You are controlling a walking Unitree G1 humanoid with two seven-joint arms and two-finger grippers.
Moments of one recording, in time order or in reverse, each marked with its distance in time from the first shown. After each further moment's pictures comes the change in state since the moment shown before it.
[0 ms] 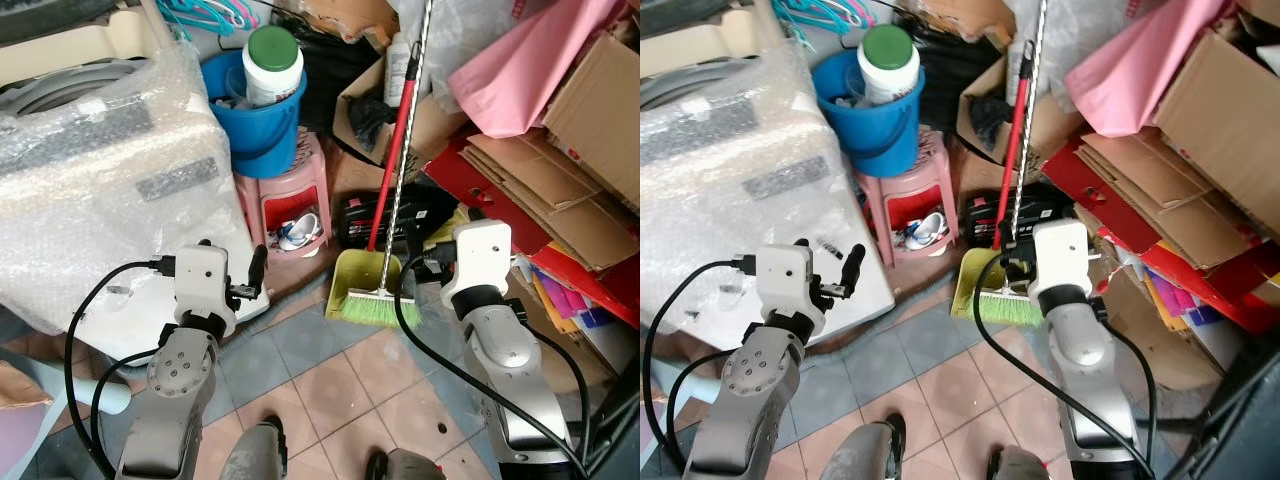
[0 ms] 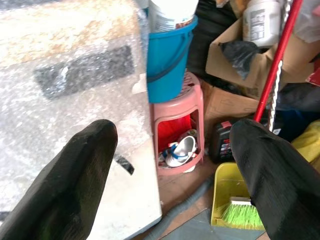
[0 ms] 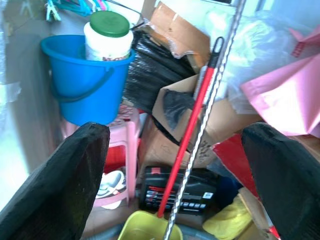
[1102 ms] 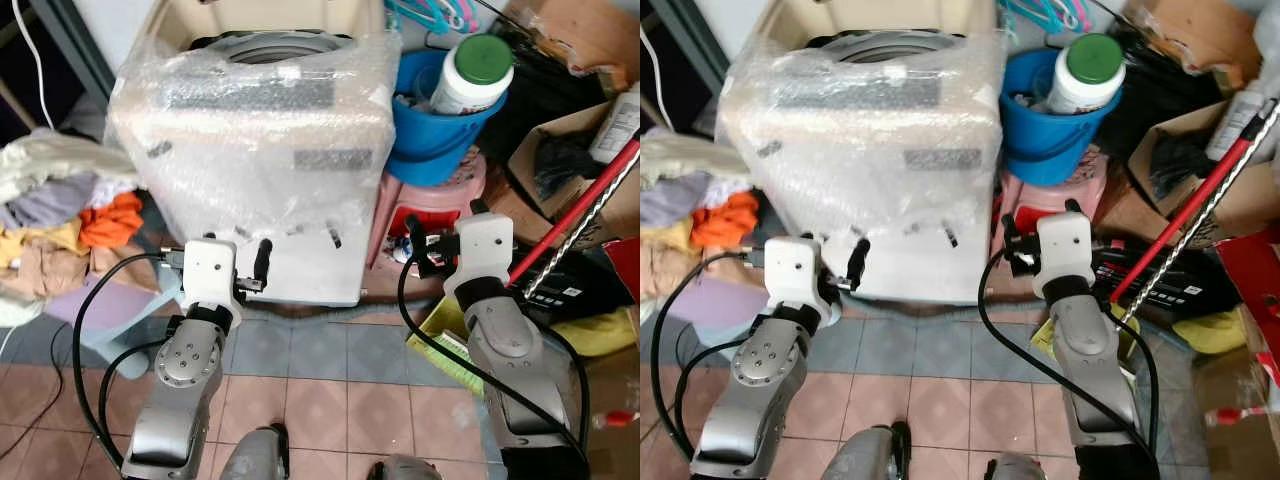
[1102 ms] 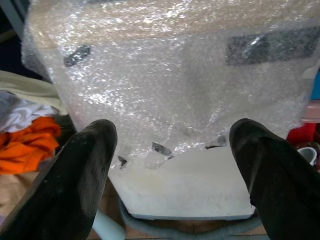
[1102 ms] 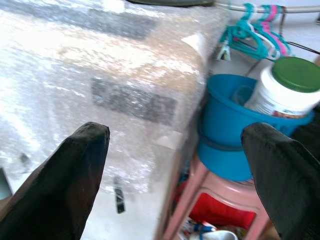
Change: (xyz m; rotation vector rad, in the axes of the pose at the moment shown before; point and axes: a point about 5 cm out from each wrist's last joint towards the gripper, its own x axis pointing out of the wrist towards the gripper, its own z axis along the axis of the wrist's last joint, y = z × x) left arm 0.006 0.002 0.004 0.048 -0.019 0.018; right arm 0.009 0.010 -0.001 0.003 -0.034 0.069
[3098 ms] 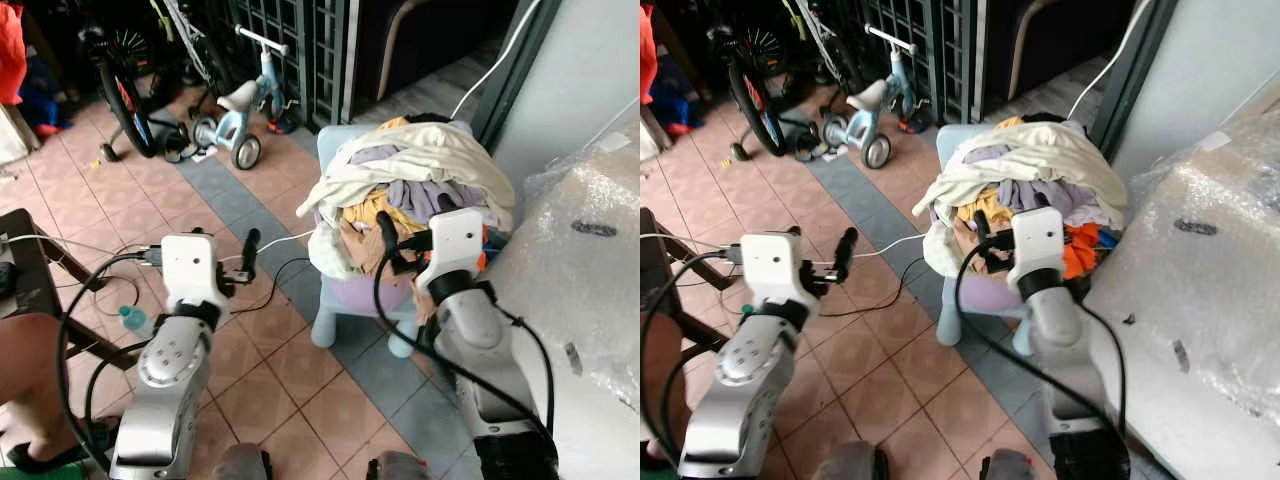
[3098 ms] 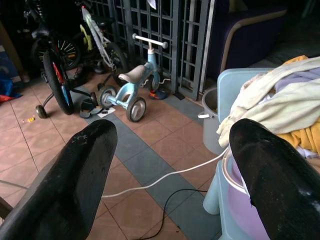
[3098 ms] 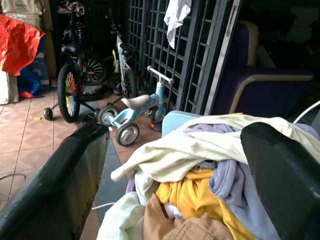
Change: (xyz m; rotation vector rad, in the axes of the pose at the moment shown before) left arm 0.000 0.009 0.002 -0.117 -0.021 0.037; right arm 0.012 0.020 0.003 0.056 -0.029 0.089
